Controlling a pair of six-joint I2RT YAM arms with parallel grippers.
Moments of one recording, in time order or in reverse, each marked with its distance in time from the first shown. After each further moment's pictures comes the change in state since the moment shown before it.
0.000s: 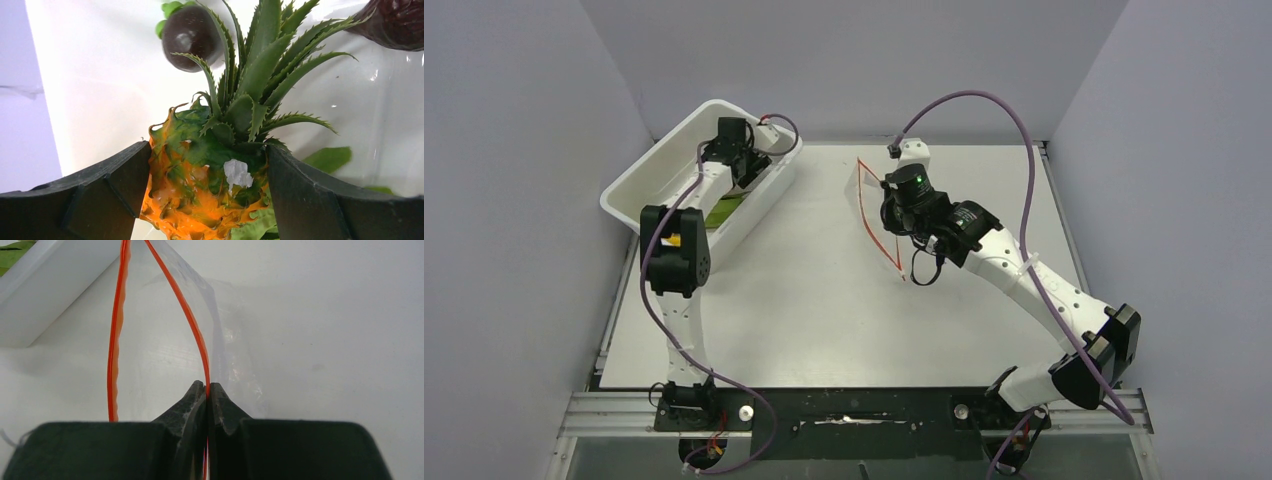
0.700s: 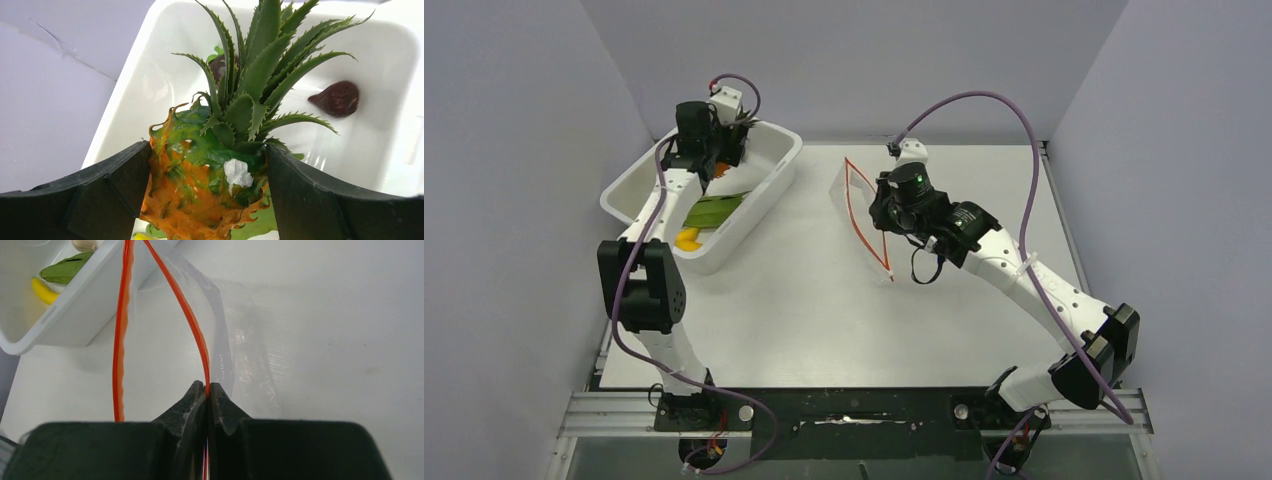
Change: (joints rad) left arm 0.053 -0.335 -0.181 0.096 0.123 -0.401; right arm 0.000 0.001 -0.011 0.060 -0.112 0.108
